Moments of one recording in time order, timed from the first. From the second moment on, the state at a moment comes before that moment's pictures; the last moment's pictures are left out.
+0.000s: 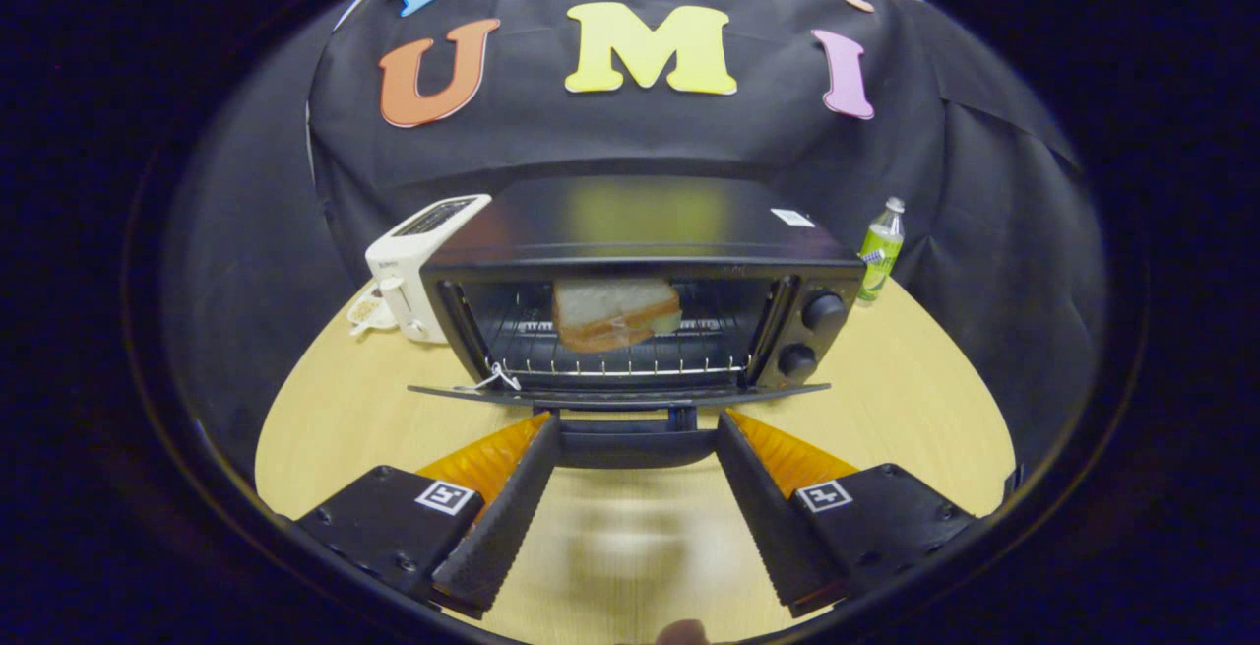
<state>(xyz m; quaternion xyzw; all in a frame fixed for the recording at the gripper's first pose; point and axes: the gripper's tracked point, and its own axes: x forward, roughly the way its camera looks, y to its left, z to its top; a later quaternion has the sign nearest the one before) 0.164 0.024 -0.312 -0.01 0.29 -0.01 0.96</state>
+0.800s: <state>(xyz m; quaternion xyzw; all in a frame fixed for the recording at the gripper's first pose) 0.155 0.032 -0.104 0.01 0.13 0.02 0.99</state>
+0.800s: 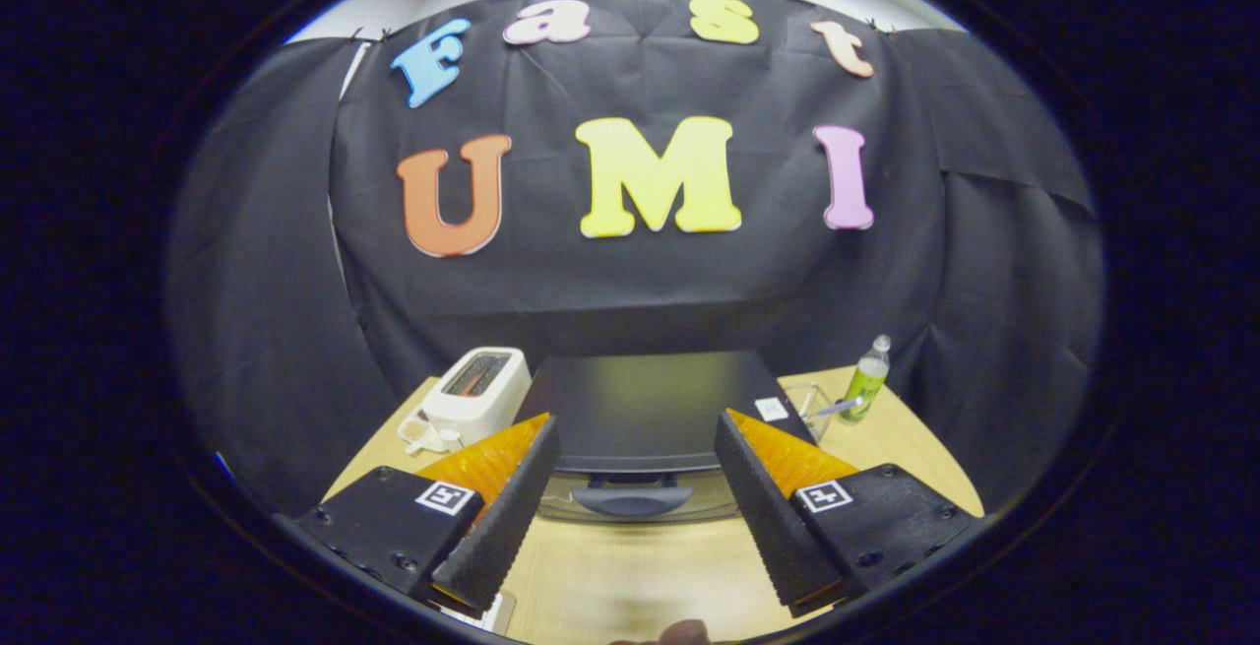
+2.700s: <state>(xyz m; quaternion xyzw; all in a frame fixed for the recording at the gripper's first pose) 0.011 0.056 -0.033 0.05 0.06 0.02 1.00</state>
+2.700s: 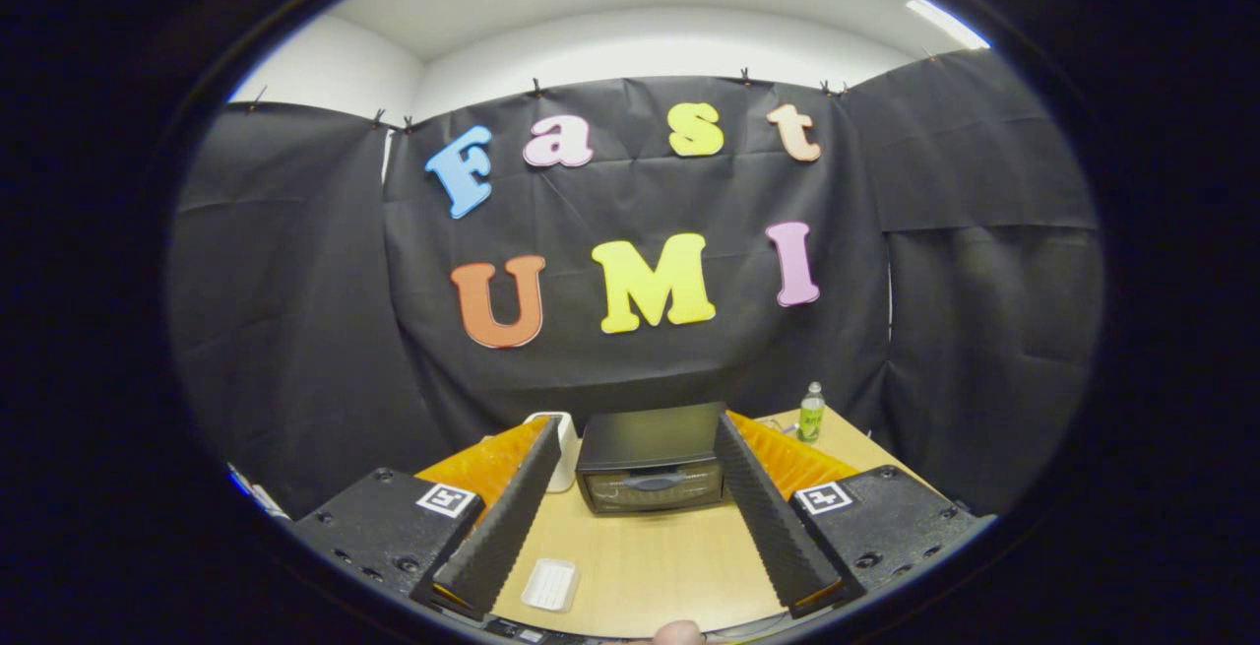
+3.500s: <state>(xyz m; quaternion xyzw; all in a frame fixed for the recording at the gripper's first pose) 0.010 0.061 -0.030 0.05 0.07 0.03 1.00</state>
